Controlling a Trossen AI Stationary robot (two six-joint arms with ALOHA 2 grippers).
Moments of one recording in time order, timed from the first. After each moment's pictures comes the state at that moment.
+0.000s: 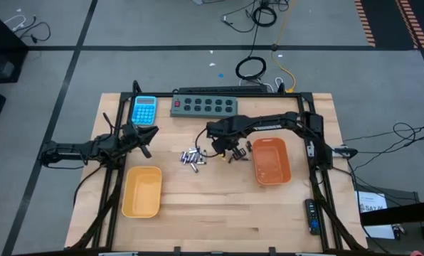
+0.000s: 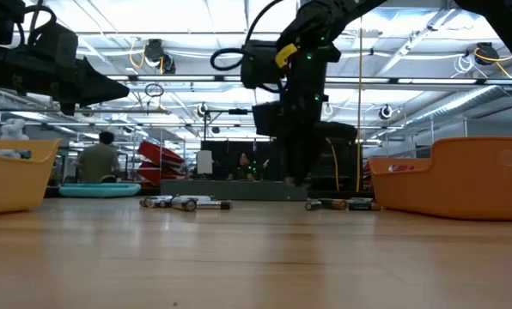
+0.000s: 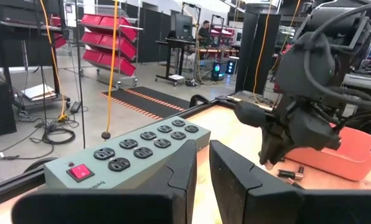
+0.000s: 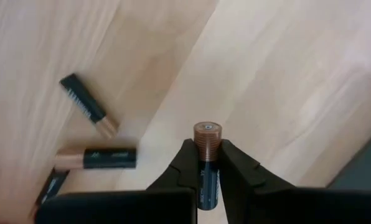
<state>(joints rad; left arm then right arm) -0.02 0.03 0.03 0.01 -0.55 -0.12 -0.16 2.06 1.55 -0.92 0.11 -0.71</state>
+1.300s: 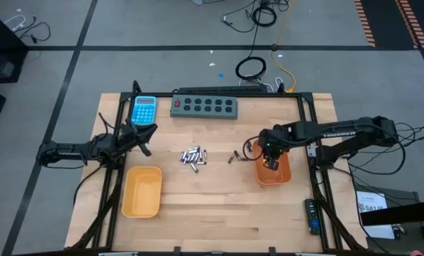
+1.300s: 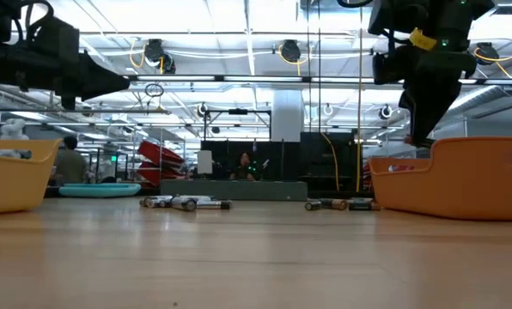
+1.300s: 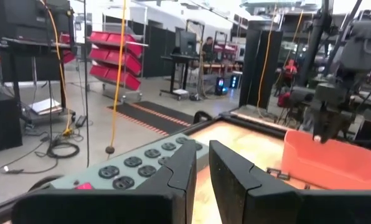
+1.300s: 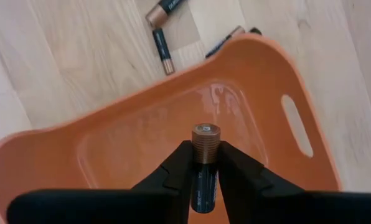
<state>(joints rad) -0.01 0.05 0.02 0.12 -0.58 -0.06 -0.05 1.23 0.86 -0.90 0.07 0.31</state>
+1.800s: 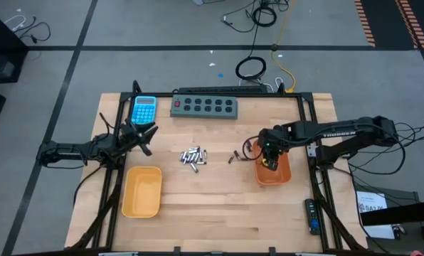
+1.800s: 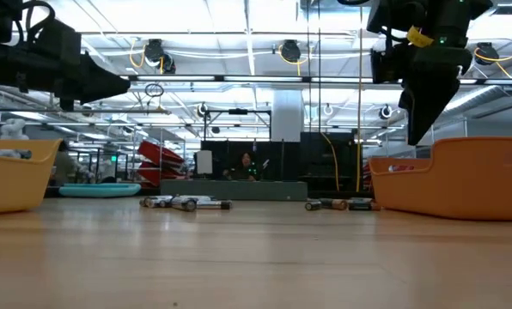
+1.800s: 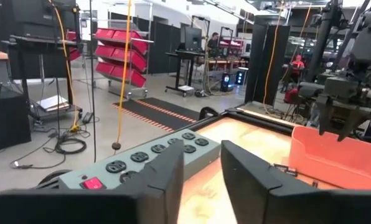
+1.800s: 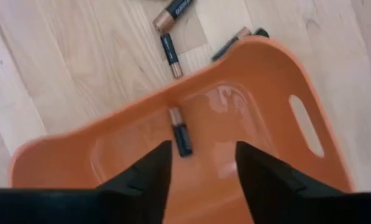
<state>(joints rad) -0.01 0.05 0.02 0.09 -0.60 -0.07 -0.05 1.23 0.88 -0.92 0.05 0.34</state>
